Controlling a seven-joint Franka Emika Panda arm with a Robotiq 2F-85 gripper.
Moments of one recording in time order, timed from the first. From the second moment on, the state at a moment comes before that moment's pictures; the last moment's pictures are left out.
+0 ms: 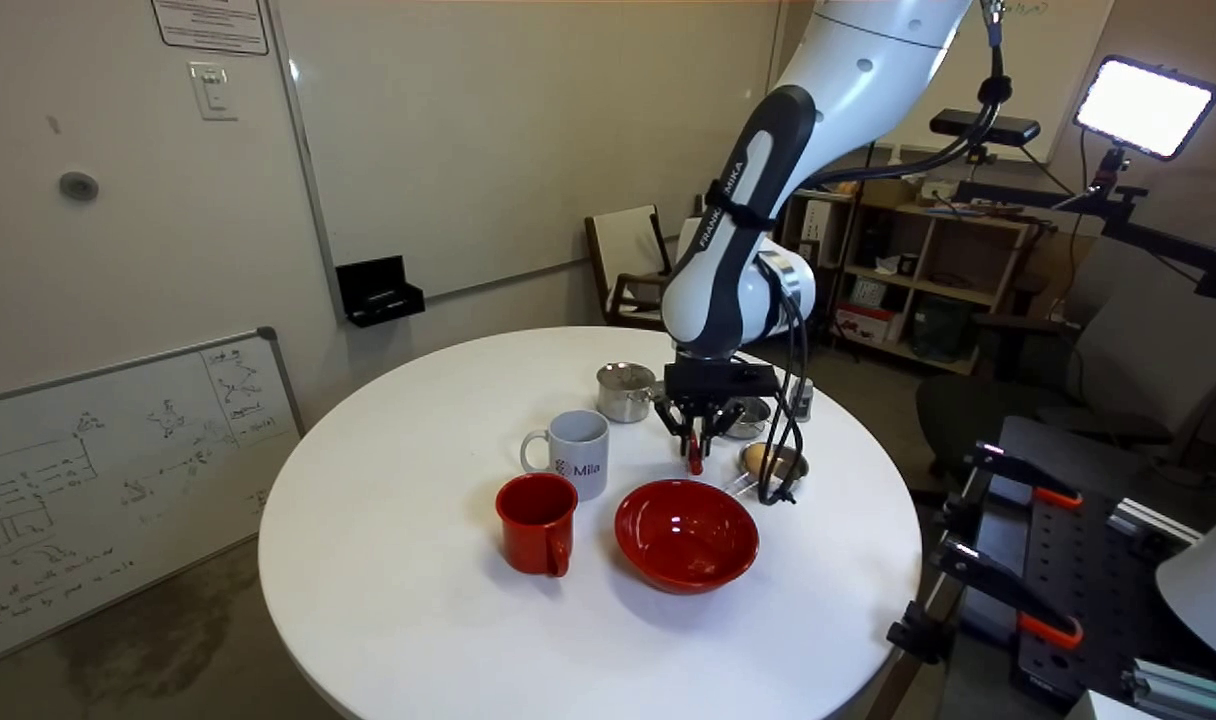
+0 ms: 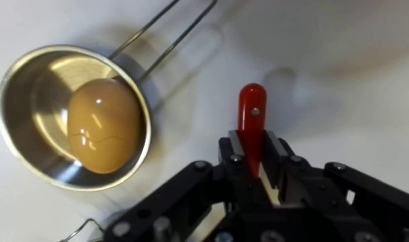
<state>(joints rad) 0.08 0.80 -0.14 -2.08 0.28 2.83 0.62</state>
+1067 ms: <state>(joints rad) 0.20 0.53 -0.16 -2.13 0.00 2.72 0.32</state>
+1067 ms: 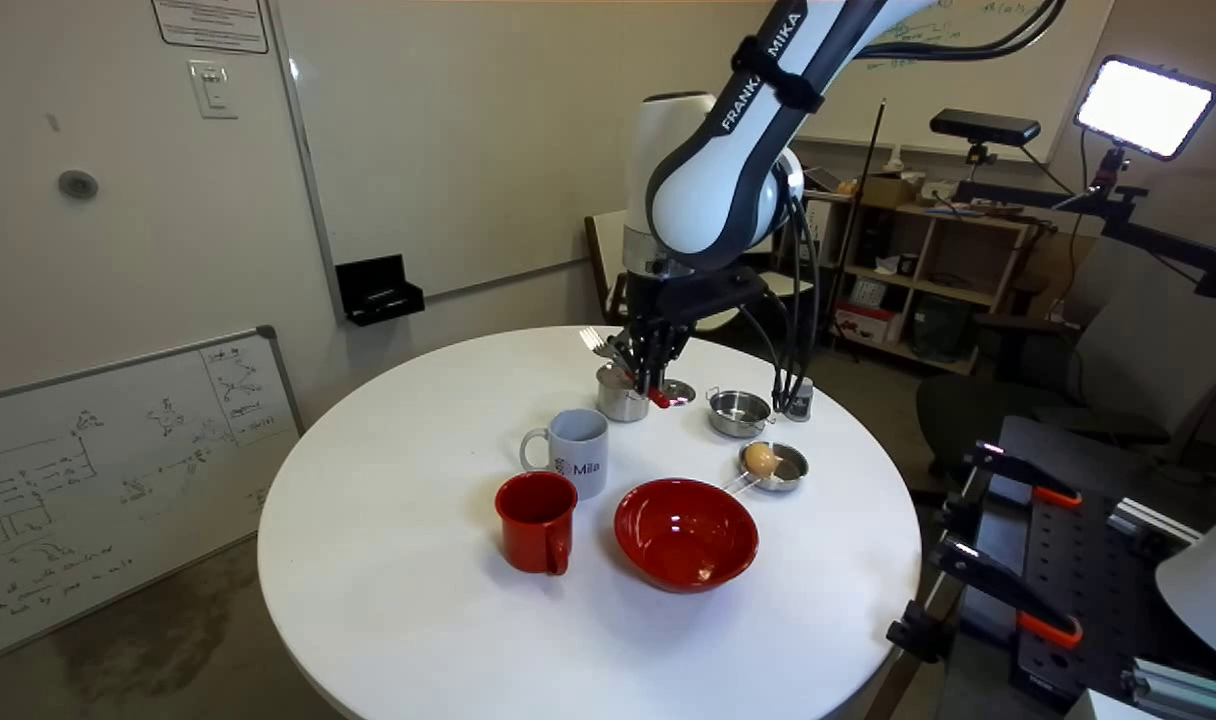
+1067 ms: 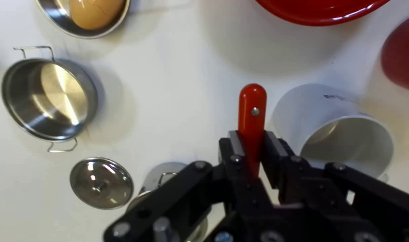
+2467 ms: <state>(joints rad) -0.06 0.81 0.03 -1.84 -0.04 2.51 -0.26</state>
